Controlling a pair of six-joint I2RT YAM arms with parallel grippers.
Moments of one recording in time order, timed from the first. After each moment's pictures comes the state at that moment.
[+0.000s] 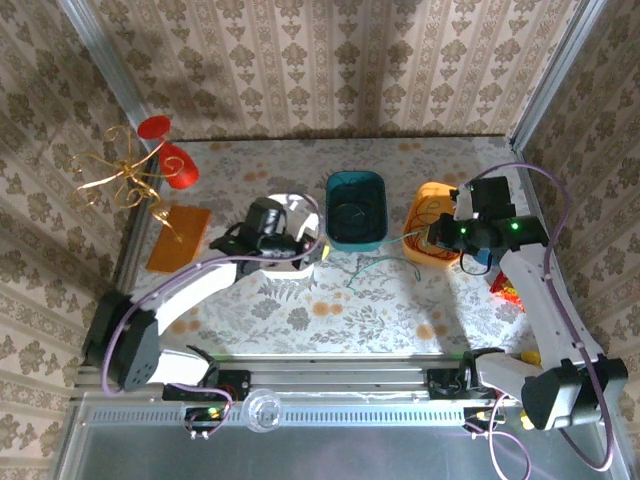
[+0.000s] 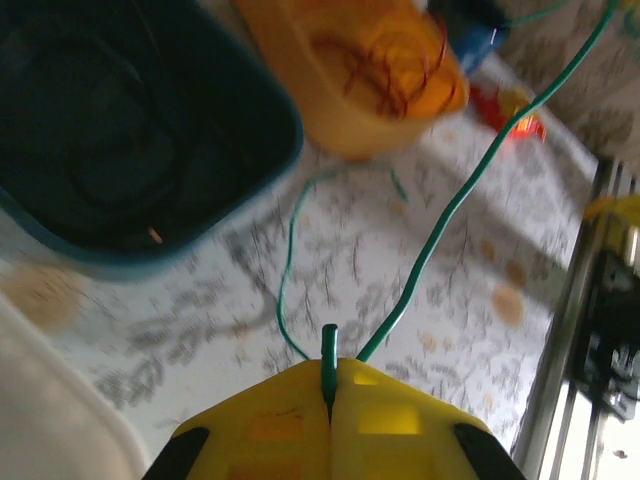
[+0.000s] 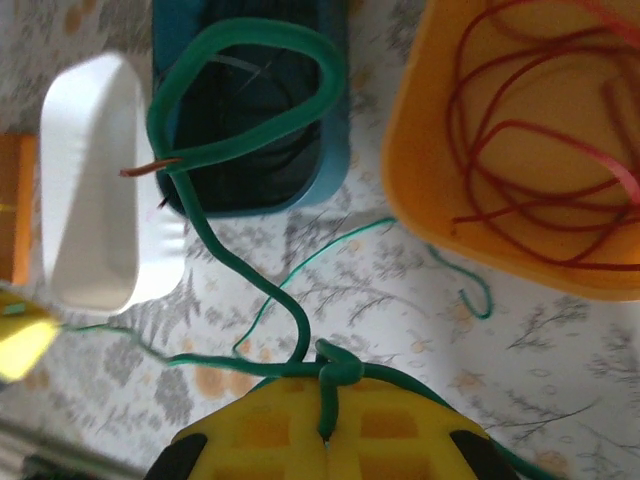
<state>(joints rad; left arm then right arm) -0.61 1.31 0.87 -0.17 0.56 -0.14 0.06 1.12 1.12 -0.95 -0.30 0.39</state>
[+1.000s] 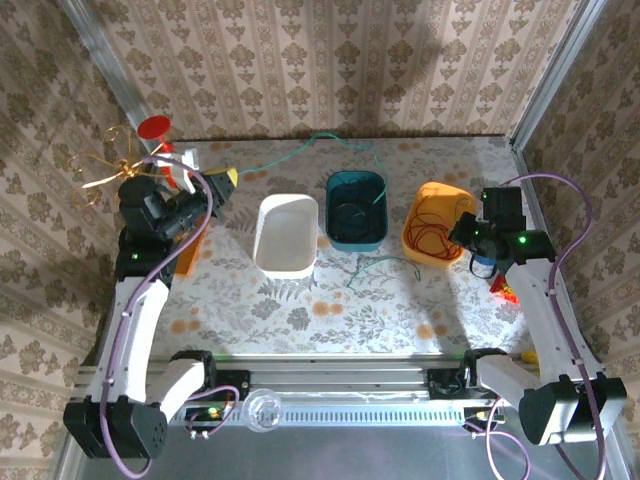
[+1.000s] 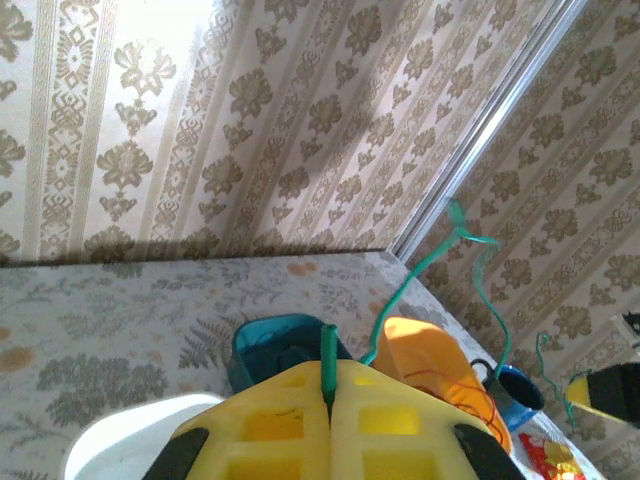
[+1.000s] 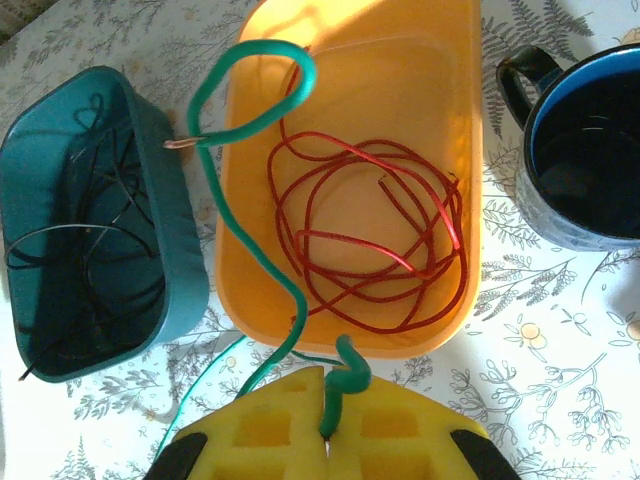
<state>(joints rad) -0.08 0.94 0.98 -0.11 0.67 -0.39 0.00 1.05 1.02 -0.84 -0.04 0.50</state>
